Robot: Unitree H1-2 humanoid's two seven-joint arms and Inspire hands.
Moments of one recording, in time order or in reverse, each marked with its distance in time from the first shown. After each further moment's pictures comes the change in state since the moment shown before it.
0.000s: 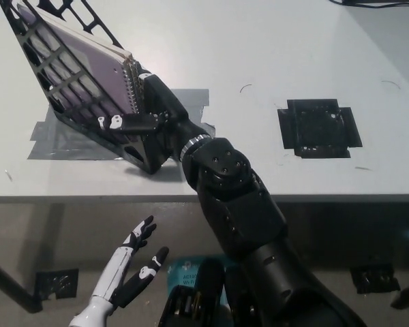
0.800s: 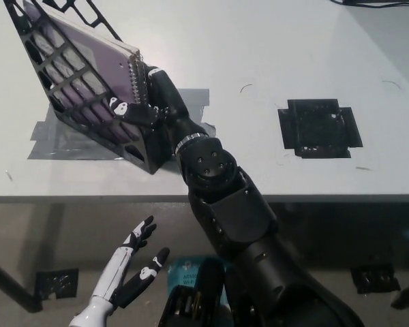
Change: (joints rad) left_arm -0.001 0.000 0.000 0.000 0.000 0.000 0.000; right_arm -0.026 0.014 0.023 0.046 -0.131 -0.004 -0.207
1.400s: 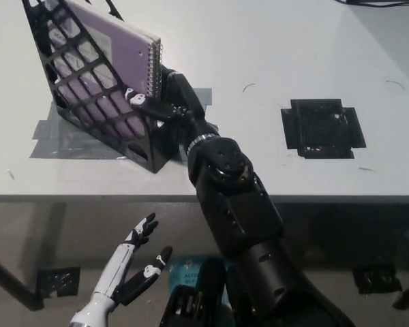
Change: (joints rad) left_arm -0.013 0.000 -0.004 0.005 0.005 0.000 0.000; right_arm 0.017 0.032 -0.194 -0.025 0.188 0.046 0.081
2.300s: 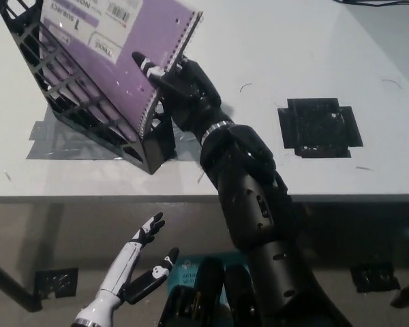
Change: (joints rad) left_arm -0.020 0.003 -0.024 0.020 0.029 -0.009 0.000; right_arm 0.012 0.004 -0.084 -0.182 0.360 0.152 0.039
